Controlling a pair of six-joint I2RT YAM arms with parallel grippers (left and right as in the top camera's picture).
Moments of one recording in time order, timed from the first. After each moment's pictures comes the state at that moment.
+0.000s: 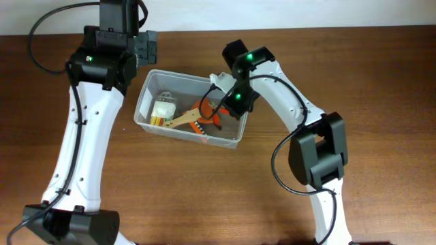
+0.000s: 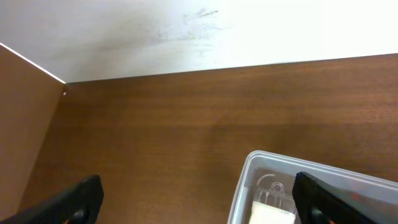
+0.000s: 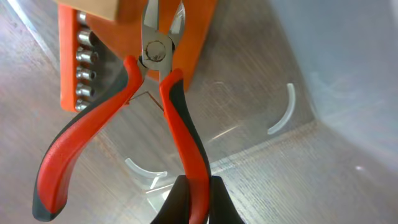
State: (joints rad) left arm -0.18 1.75 1.94 -0.92 -0.39 0.01; right arm 0.42 2.31 2.06 -1.26 -0.20 -0.39
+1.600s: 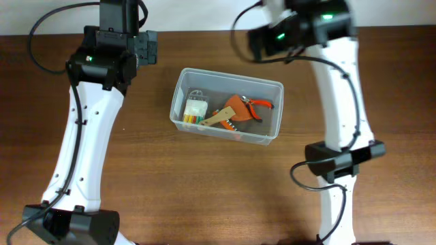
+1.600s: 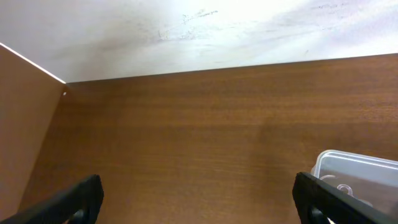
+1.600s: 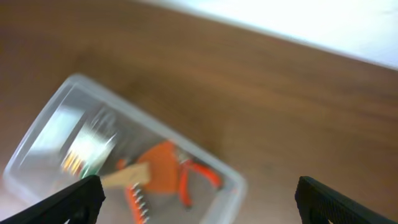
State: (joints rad) left arm -0.18 1.75 1.94 -0.92 -0.39 0.01; right arm 0.23 2.31 2.91 -1.54 -0.07 -0.04
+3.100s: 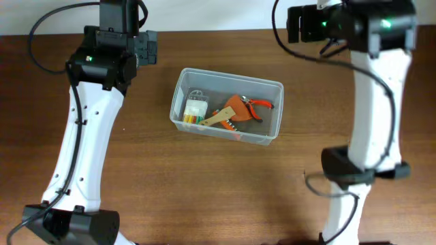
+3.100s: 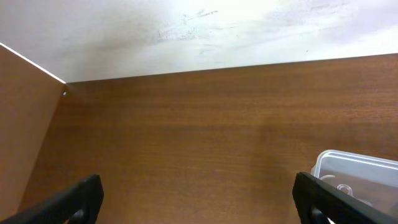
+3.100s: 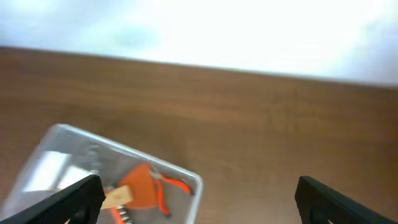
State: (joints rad) left arm -0.18 1.75 1.94 -0.92 -0.39 0.01; right arm 0.16 2.15 2.98 -1.58 0.00 0.03
